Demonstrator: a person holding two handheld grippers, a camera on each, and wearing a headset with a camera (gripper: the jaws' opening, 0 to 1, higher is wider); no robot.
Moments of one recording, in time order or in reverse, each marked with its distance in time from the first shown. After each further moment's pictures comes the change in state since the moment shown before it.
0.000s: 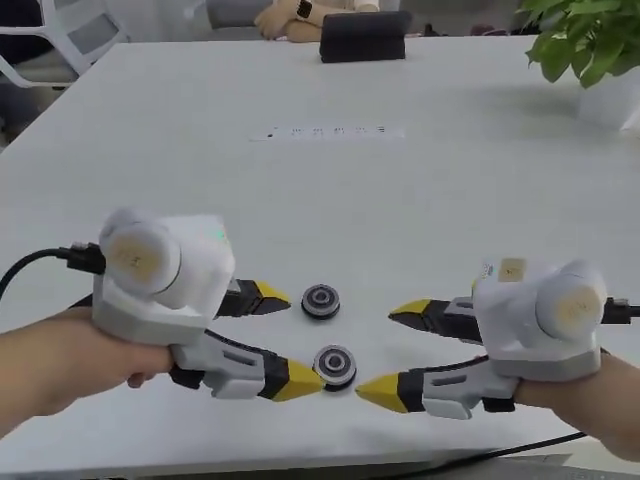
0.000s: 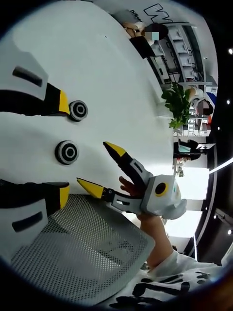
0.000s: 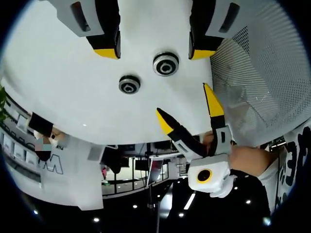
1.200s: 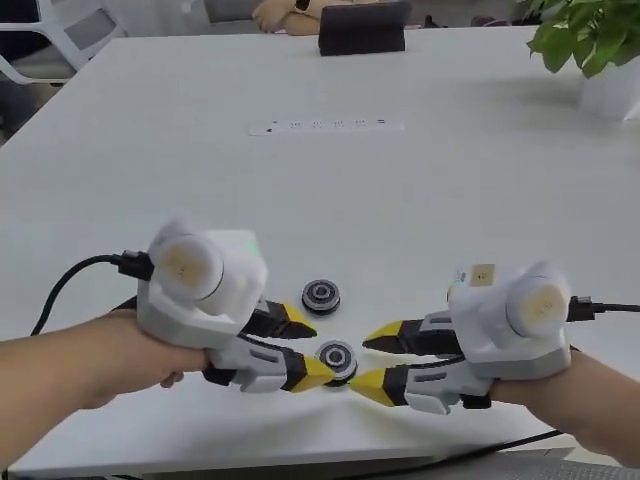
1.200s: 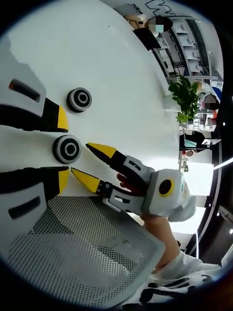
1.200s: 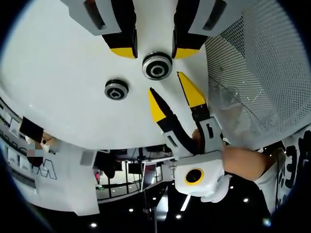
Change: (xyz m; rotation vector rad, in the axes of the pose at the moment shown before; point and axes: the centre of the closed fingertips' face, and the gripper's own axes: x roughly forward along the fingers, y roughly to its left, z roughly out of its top) left arm 0.028 -0.005 -0.014 0.005 0.044 -0.055; right arm 0.021 0.014 -0.012 0.013 0.022 0.086
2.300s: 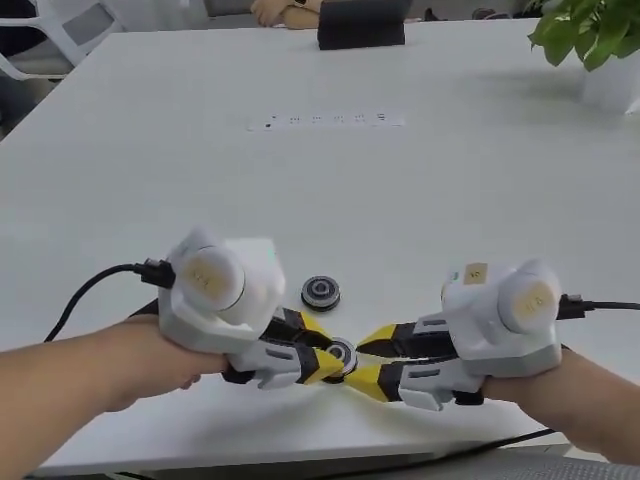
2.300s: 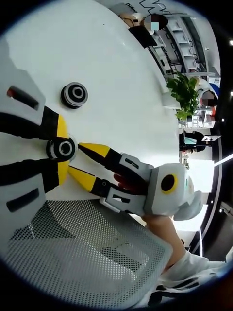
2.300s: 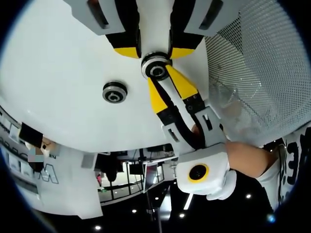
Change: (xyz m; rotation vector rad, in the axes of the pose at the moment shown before) left arm 0.015 -0.004 0.000 0.042 -0.005 0.006; right arm 0.005 0.001 -0.004 0.040 -0.005 0.012
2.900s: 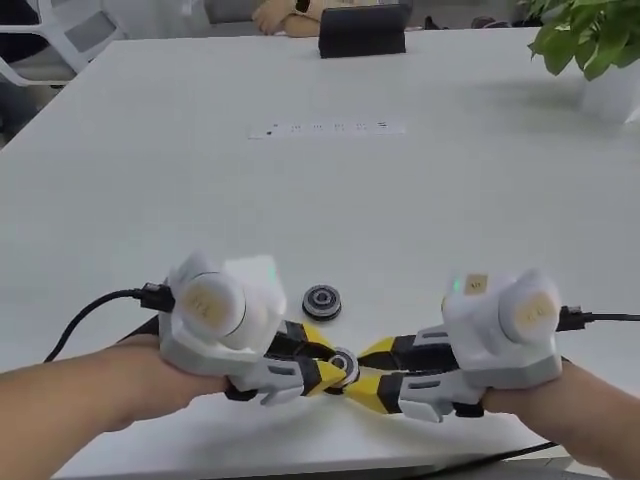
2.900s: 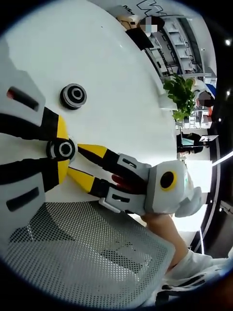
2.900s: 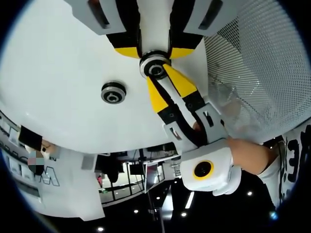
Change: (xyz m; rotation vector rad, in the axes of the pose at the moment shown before) left arm 0.000 0.002 0.000 0.014 -0.025 0.027; right arm 0.002 0.002 0.000 0.022 -0.003 0.013
